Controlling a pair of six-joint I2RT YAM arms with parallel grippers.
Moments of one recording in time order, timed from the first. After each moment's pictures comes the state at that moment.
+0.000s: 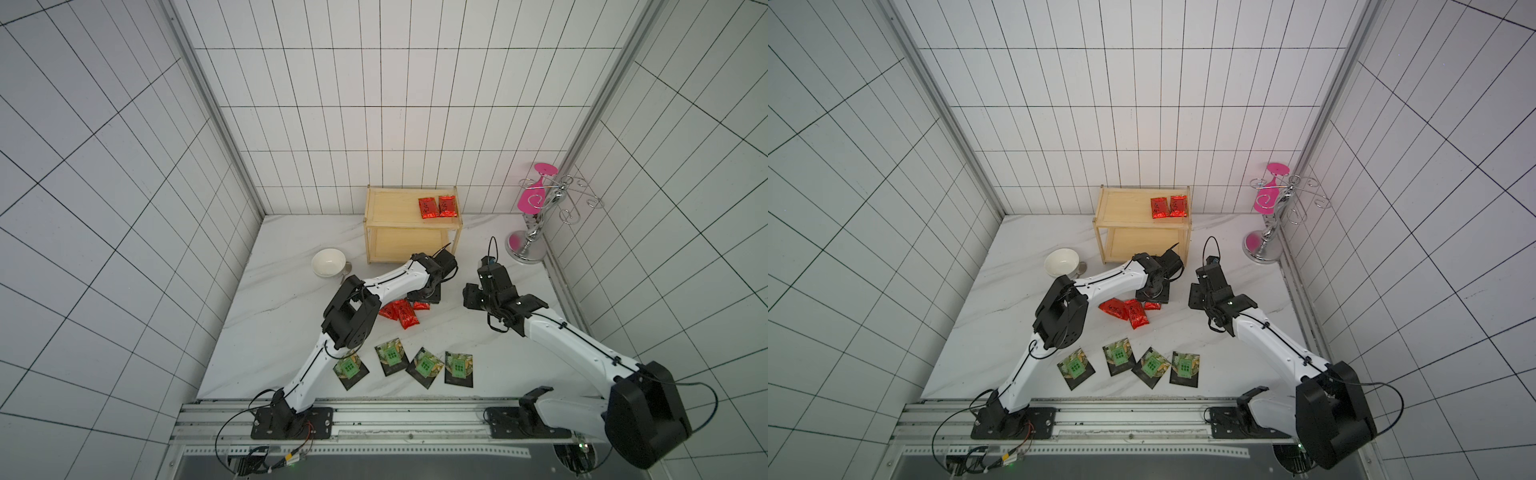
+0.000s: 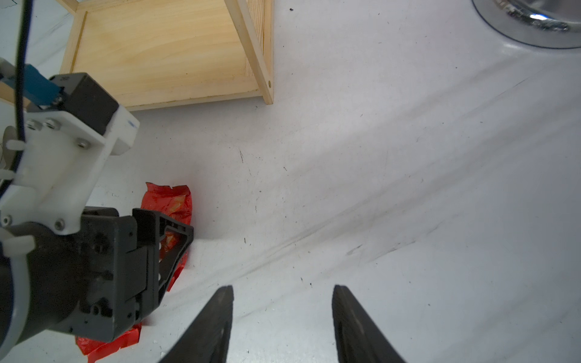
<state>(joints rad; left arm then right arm) -0.85 2.37 2.01 -1.00 -0.15 -0.74 0.53 1.22 0.75 -0.37 0.18 0.44</state>
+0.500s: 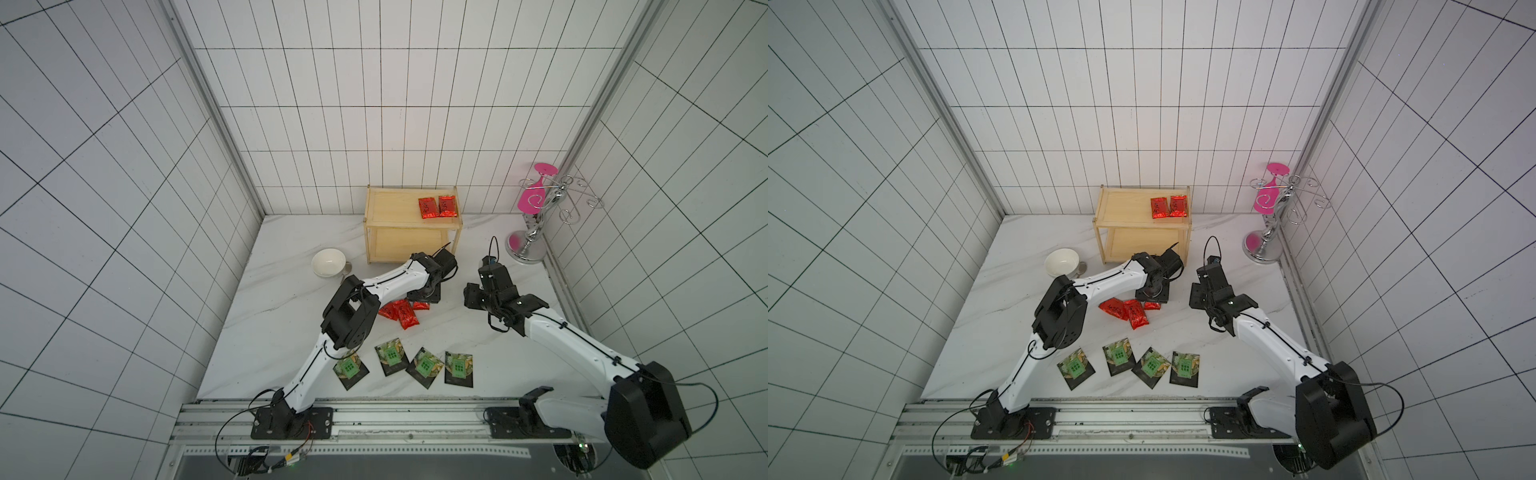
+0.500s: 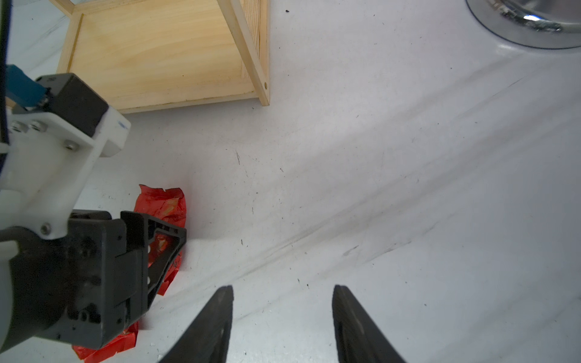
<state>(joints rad) -0.85 2.36 2.00 -1.01 -0.14 -0.74 0.52 1.22 0.75 -0.37 0.18 0.44</state>
